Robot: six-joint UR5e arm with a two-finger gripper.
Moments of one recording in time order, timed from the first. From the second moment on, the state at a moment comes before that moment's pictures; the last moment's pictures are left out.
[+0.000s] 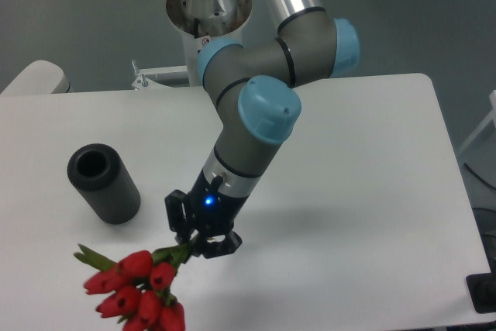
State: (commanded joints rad) arm 2.36 -2.00 -1.39 -1.06 0.90 0.90
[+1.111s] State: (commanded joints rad) arm 2.38 -1.76 -1.70 -0.86 0.37 0.89
